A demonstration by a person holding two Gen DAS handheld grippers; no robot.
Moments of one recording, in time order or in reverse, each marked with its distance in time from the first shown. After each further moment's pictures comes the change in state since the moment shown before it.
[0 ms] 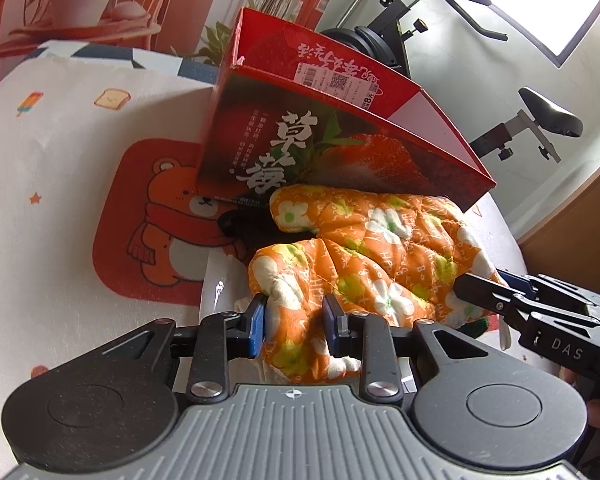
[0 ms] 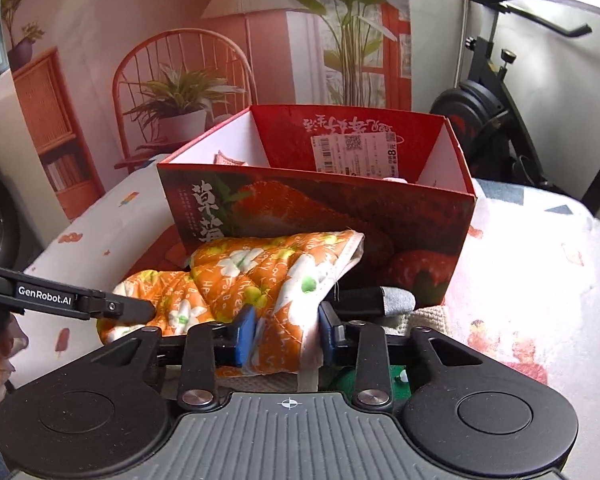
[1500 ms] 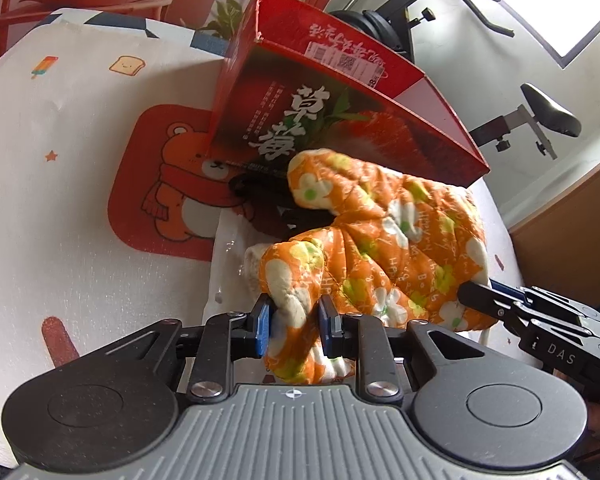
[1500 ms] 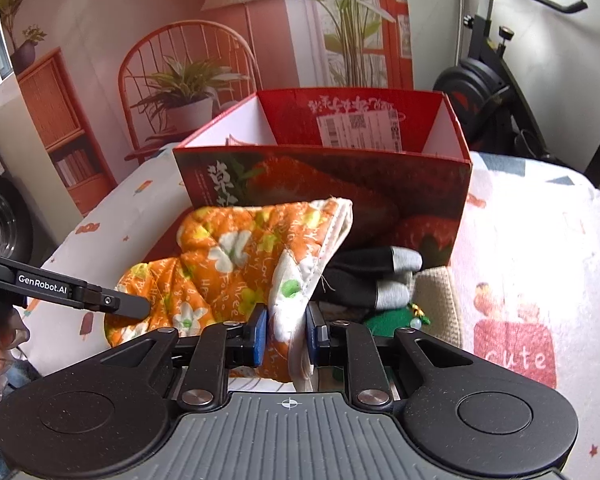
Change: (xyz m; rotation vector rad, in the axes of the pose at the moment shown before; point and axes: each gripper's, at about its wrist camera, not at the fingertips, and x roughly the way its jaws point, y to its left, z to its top) left arm -0.009 0.011 -0.009 -0.044 0.070 -0.021; right arm -0.018 0.007 -0.016 0.036 0.058 0.024
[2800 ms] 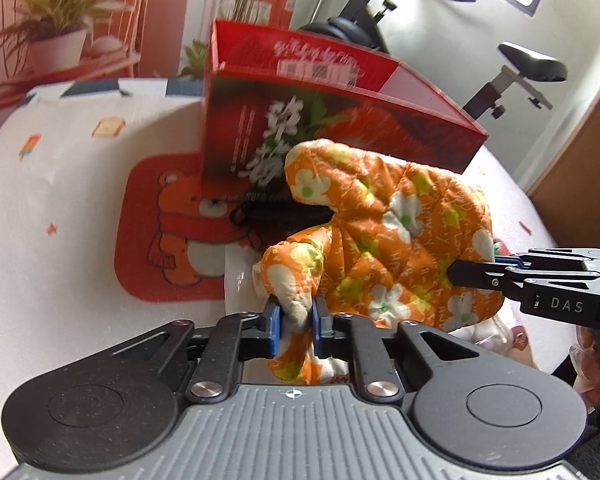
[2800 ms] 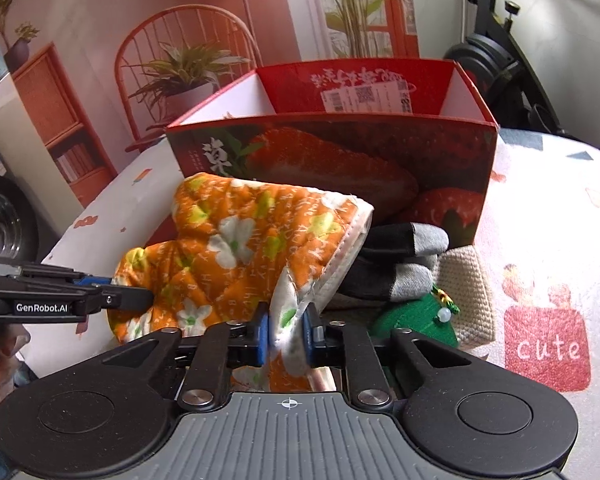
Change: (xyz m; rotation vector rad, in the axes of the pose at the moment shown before) left arm 0.001 -0.017 -0.005 0.243 -0.095 0.082; right arm 0.029 -0.002 -0.005 0.022 0.025 0.039
